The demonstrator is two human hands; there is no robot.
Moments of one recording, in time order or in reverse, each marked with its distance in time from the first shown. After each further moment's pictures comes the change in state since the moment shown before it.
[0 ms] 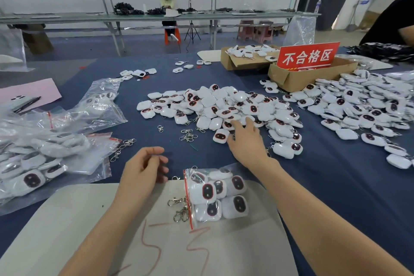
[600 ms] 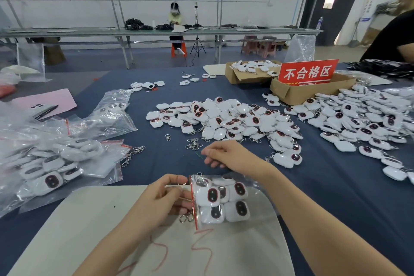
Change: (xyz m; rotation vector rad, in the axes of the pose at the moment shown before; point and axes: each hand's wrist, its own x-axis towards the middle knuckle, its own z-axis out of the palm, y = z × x) left_hand -0.058 0.030 0.000 -0.054 -0.344 -0.220; right_hand -0.014 -0.020 -0.007 0.718 -0.432 -0.258
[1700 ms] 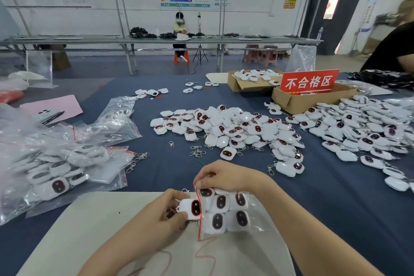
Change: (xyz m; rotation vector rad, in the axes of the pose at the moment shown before) left_hand -0.026 0.007 -0.016 0.558 -0.108 0.053; right_hand -0.008 -0.016 0.019 -0.288 -0.278 -0.025
